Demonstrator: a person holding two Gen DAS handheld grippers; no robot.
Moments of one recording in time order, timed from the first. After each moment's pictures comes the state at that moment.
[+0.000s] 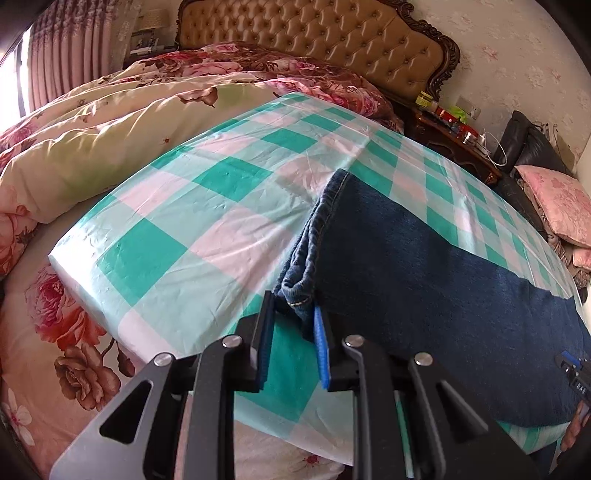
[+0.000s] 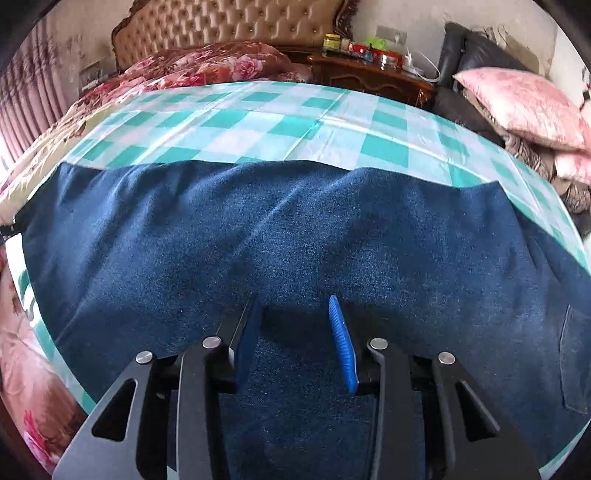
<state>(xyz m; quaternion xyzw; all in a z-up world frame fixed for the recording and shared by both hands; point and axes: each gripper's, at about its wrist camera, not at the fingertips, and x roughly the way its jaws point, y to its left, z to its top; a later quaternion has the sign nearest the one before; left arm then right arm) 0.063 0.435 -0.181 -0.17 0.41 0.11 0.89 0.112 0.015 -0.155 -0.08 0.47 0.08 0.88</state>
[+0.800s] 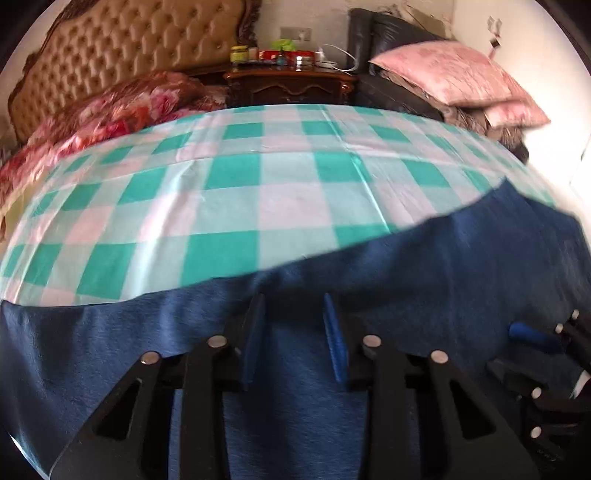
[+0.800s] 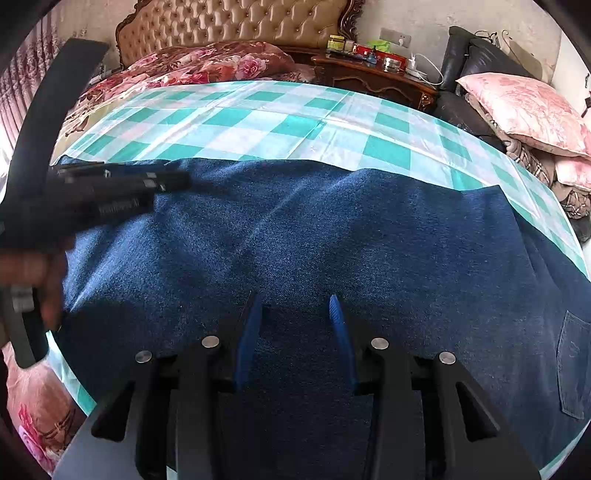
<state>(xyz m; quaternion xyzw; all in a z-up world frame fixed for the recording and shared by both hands) 0.188 0.155 -0.178 0.02 0.44 -0.11 0.89 0.114 0.016 -0.159 -0.08 0.47 0.09 0.88</state>
